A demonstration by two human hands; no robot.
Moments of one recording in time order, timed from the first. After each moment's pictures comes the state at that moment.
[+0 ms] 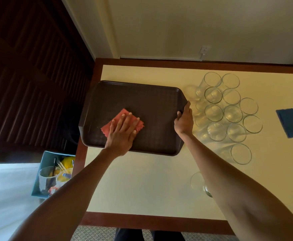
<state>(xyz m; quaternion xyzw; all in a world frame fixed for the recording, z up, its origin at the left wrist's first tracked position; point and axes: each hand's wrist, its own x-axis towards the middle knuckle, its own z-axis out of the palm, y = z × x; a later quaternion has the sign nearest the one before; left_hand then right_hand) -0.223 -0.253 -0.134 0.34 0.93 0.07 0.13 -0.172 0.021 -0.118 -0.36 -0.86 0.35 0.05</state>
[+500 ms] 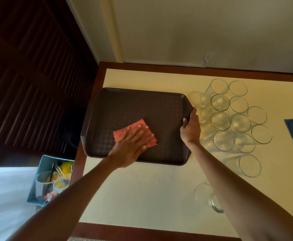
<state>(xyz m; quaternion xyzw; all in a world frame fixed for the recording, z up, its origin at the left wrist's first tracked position) -0.214 -0.249 -0.143 0.47 0.87 0.05 0.12 -0.170 0.033 -0.130 -0.34 -0.87 0.34 0.07</state>
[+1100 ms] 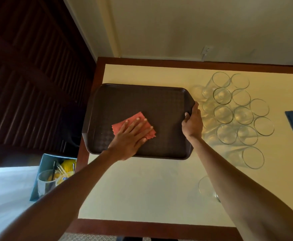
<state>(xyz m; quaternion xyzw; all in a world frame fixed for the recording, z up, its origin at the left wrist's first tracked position) -0.231 -0.258 -0.149 0.48 0.87 0.05 0.09 -0.171 0.026 -0.126 -0.37 -0.87 0.32 0.06</state>
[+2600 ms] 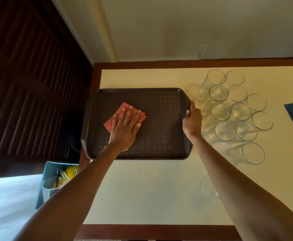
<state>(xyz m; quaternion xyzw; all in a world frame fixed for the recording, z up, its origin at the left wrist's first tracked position) -0.265 -0.235 -0.142 0.32 0.94 0.08 0.11 -0.169 0.031 -0.117 -0.37 -0.85 0.35 0.08</state>
